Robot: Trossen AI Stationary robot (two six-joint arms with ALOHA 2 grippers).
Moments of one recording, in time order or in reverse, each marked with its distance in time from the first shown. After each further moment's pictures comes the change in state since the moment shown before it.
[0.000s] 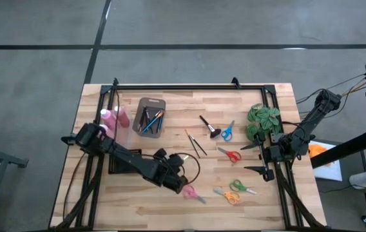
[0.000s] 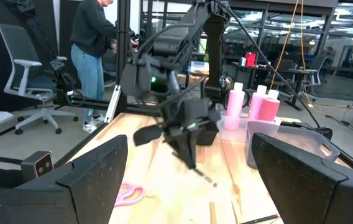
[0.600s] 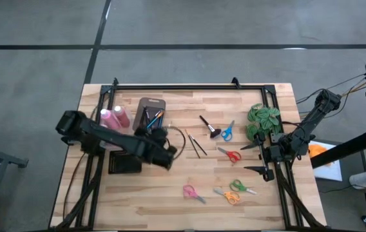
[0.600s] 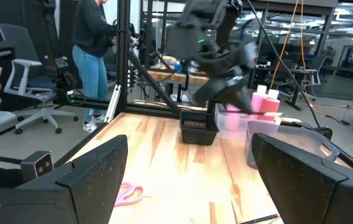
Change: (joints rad) left arm 0.131 -0.271 -0.007 -0.424 -0.229 -0.143; right arm 0.000 0.001 0.000 0.000 0.000 0.001
